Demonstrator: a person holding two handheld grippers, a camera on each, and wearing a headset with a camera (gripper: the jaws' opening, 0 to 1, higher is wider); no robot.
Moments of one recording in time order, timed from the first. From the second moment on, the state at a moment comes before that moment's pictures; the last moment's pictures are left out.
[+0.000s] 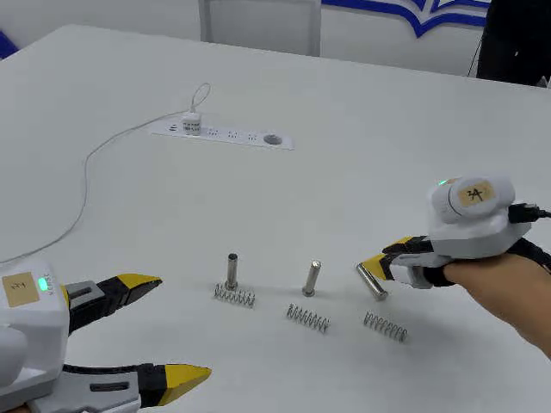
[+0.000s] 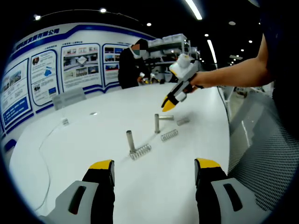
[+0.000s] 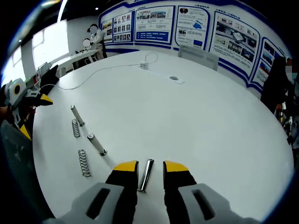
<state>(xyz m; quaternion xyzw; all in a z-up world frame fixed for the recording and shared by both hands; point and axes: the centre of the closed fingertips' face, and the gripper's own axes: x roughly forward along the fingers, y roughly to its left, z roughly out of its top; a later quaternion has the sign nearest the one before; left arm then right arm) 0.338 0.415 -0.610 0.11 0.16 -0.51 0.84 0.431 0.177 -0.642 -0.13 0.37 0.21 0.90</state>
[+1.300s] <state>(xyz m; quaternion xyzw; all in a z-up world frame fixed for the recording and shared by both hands) 0.338 0.413 -0.616 0.11 0.17 -0.52 0.83 0.443 0.180 -0.685 -0.12 0.48 0.17 0.86</state>
